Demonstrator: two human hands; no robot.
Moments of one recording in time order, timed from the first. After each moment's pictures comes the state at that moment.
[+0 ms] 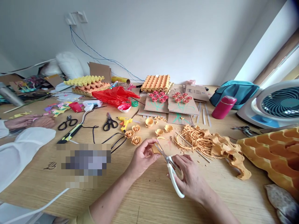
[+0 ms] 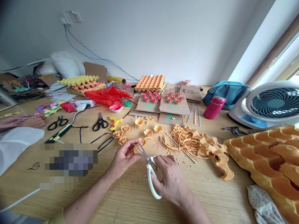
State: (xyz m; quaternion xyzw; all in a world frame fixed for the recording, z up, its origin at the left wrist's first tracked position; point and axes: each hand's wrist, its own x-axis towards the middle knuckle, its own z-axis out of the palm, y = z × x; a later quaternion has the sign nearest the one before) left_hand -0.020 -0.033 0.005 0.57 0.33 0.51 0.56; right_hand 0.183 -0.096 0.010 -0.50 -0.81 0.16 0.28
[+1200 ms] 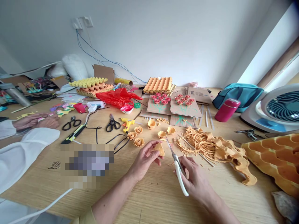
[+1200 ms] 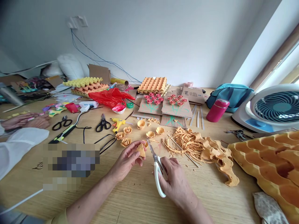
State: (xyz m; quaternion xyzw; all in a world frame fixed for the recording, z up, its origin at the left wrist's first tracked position) left_hand -0.020 -0.033 0.007 0.48 0.28 0.47 0.68; right_hand 0.190 -0.092 0.003 -0.52 -0.78 0.16 0.31
